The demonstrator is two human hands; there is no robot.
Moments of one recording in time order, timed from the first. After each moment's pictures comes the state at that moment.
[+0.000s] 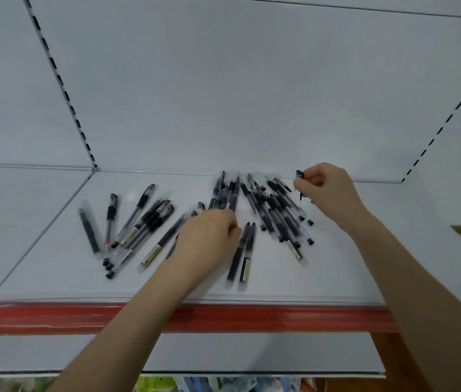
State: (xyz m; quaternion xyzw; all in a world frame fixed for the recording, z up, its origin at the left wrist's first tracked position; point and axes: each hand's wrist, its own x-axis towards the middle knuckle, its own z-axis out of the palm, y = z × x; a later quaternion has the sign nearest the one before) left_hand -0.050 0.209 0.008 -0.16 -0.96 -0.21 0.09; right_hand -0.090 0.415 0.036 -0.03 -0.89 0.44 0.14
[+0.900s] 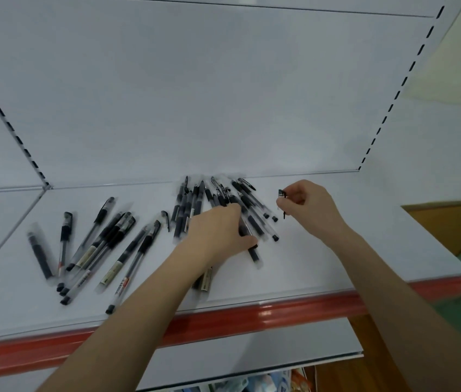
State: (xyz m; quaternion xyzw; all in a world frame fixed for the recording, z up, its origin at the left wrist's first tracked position) left_hand -0.073 0.272 0.014 -0.22 -0.97 -0.14 -0.02; right_hand -0.064 0.448 0.012 -0.07 -0.88 0.45 0.13
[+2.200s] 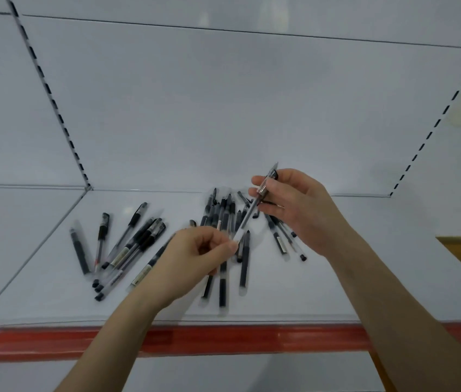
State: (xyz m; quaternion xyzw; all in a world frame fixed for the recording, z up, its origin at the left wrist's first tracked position) left_hand -0.025 0.195 0.029 -0.16 -0.79 -0.59 -0.04; right_hand -0.055 0.378 0.068 0.06 -0.65 0.76 0.01
